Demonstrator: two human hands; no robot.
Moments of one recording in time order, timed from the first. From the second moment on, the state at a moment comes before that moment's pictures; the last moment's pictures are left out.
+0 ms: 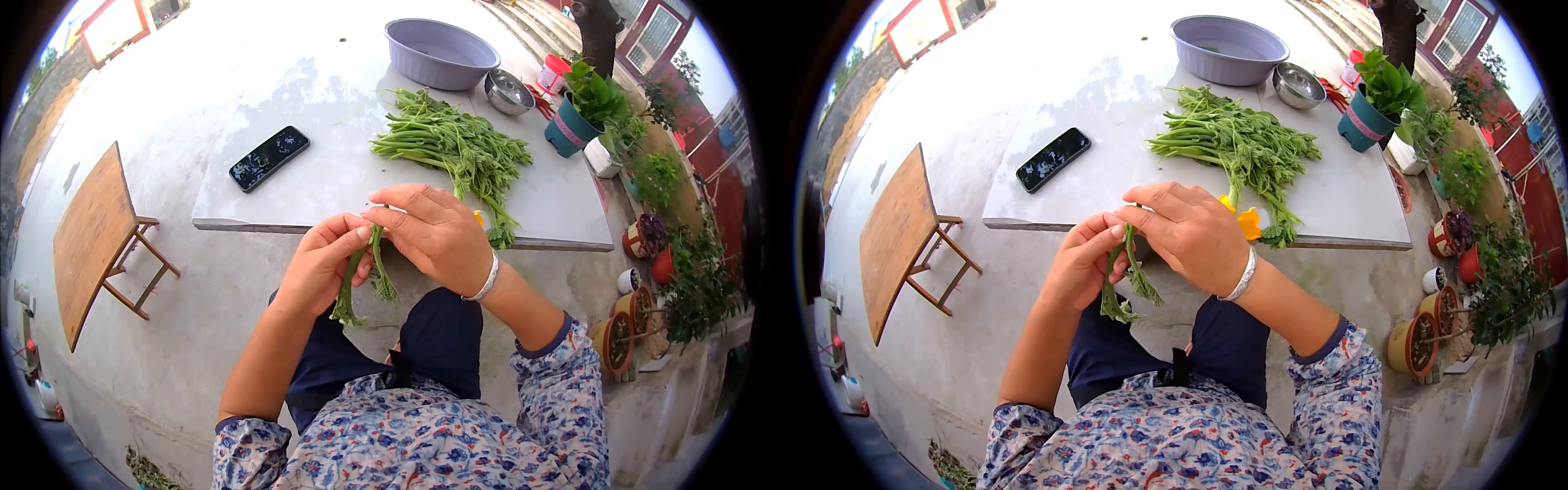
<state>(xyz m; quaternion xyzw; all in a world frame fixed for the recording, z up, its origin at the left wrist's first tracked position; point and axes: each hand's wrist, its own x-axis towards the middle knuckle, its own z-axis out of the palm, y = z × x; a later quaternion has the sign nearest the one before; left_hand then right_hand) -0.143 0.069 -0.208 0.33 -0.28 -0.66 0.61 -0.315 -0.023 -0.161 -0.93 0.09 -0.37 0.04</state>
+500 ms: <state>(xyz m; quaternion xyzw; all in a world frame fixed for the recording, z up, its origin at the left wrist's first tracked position) -0.151 0.065 -0.200 0.37 -0.31 -0.58 0.65 -0.317 -0.018 -0.181 -0.77 0.22 -0.26 0.54</state>
